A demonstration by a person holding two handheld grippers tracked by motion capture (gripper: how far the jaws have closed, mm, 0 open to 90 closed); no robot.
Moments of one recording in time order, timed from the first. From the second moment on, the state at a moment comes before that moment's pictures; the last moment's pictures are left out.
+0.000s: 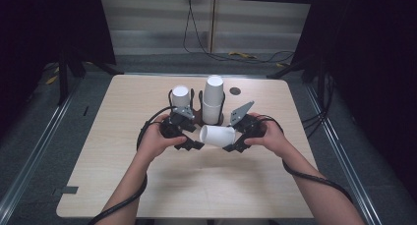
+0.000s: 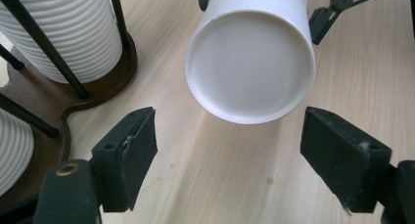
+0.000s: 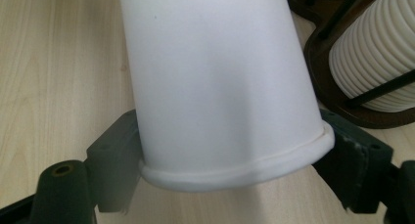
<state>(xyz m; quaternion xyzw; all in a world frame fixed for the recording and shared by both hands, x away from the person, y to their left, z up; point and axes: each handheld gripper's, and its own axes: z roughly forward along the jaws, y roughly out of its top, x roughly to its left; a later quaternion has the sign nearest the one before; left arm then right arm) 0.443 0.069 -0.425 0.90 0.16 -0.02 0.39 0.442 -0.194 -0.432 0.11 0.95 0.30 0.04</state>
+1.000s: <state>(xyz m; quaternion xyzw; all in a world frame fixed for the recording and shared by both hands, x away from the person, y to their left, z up) 0.437 0.069 -0.436 0.91 0.16 -0.01 0.39 0.444 -0.188 -0.424 0.08 0.97 0.23 0.04</state>
